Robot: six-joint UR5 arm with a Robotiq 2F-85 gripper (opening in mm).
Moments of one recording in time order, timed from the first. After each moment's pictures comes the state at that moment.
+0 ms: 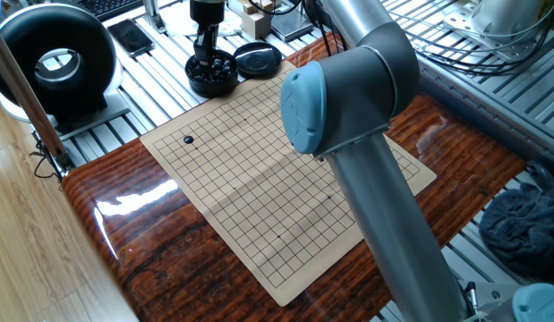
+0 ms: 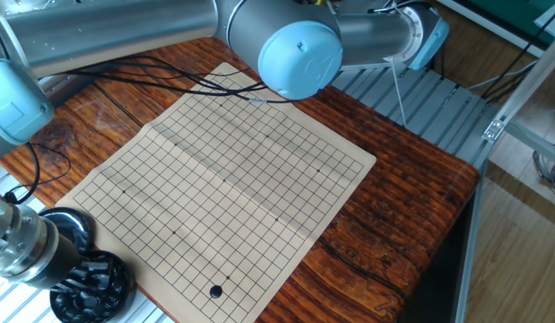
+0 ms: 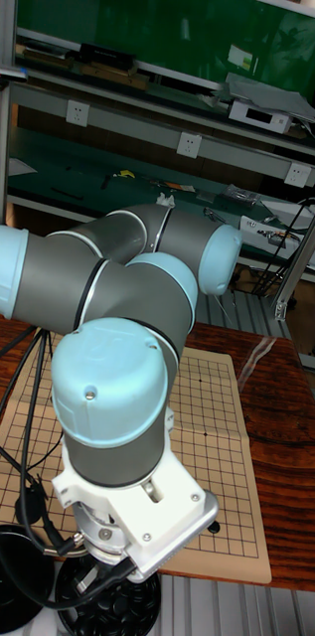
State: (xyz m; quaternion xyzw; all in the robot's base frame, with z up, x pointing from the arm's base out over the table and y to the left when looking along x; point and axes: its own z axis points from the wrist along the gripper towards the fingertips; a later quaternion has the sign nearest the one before) arm 0.818 0.019 0.049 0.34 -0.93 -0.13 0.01
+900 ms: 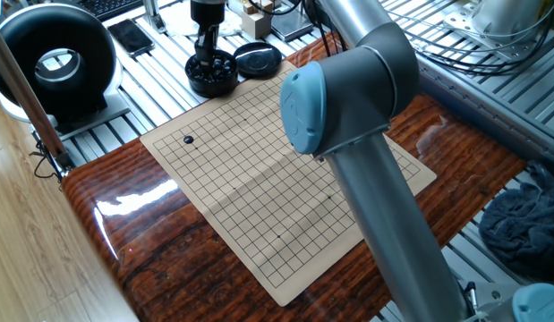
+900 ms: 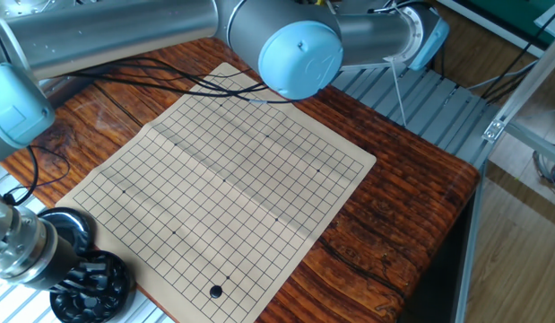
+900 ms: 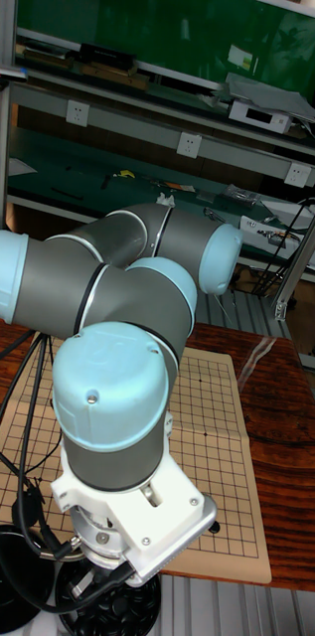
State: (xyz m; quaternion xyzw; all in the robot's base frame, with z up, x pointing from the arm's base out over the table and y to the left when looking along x) arm 0.822 0.013 0.045 0.35 -0.93 -0.12 0.01
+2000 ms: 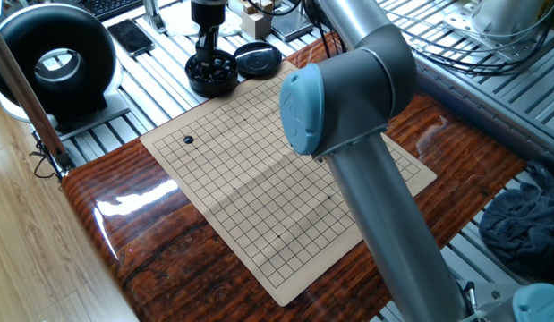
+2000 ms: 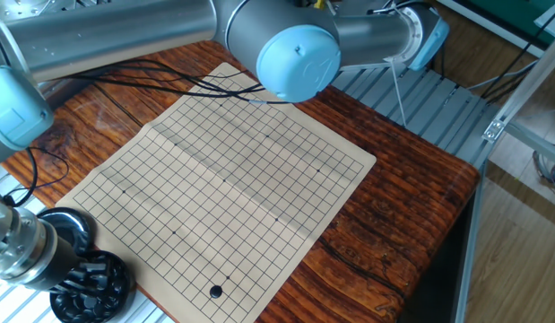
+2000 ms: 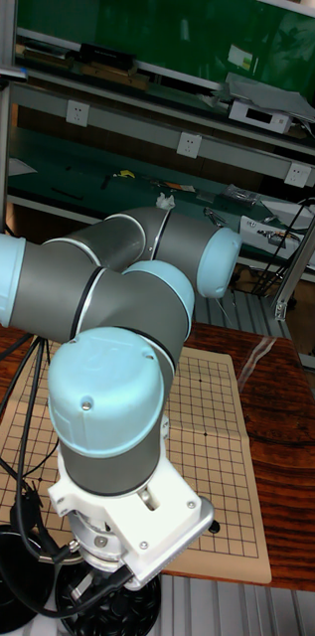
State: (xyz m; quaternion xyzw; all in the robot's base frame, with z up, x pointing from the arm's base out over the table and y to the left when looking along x) arm 0.822 0.015 0.042 0.35 -0.93 -0.13 0.01
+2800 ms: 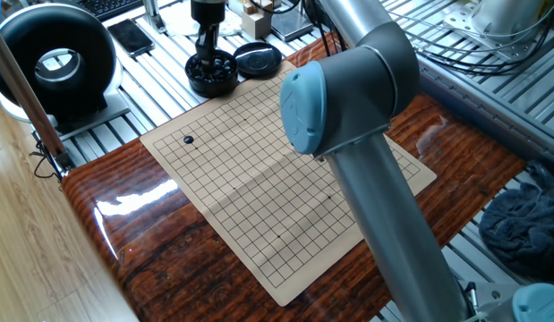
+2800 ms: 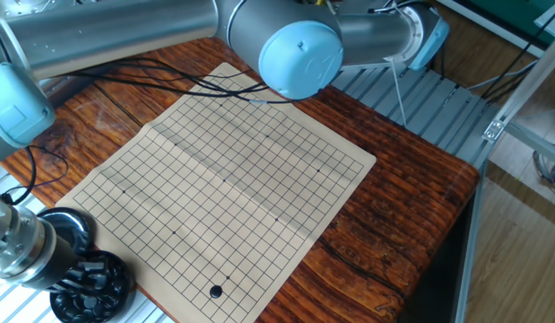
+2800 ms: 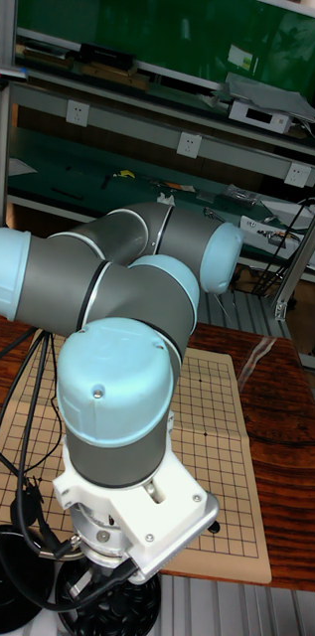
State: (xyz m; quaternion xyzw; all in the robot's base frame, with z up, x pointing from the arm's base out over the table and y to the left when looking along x) arm 0.823 0.010 0.047 0.35 -0.93 -0.11 0.01
